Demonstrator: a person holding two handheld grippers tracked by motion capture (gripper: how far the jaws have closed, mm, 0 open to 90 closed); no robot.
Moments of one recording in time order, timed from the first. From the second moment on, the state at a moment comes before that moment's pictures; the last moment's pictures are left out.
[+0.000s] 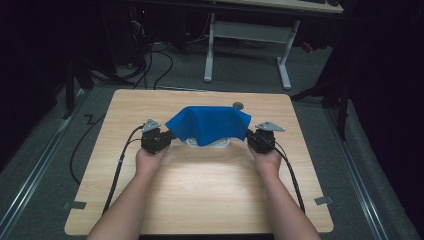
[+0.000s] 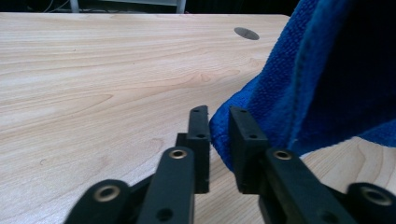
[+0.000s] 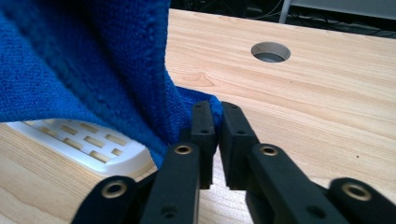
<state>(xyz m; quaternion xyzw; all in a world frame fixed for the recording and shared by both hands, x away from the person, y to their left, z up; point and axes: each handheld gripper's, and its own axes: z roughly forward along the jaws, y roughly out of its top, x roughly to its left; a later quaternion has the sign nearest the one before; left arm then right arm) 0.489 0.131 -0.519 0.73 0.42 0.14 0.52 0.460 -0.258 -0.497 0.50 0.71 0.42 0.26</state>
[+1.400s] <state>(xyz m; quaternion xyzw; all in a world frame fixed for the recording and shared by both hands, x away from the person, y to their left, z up) 0.478 0.159 -0.490 0.72 0.43 0.21 0.49 0.452 -0.285 -0.468 0.52 0.69 0.42 0.30</state>
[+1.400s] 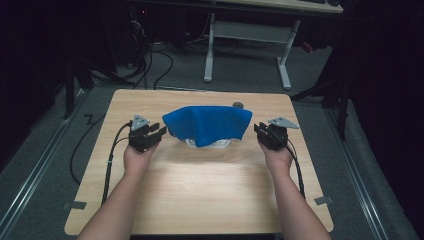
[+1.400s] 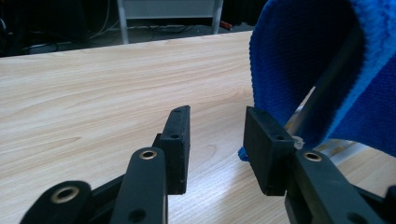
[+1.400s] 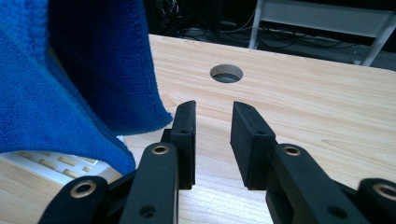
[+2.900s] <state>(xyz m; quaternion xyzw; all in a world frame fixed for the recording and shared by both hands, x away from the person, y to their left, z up) 0.301 0.156 -0.520 0.77 0.41 0.17 0.46 0.298 -0.264 -0.478 0.45 0.72 0.43 0.30</state>
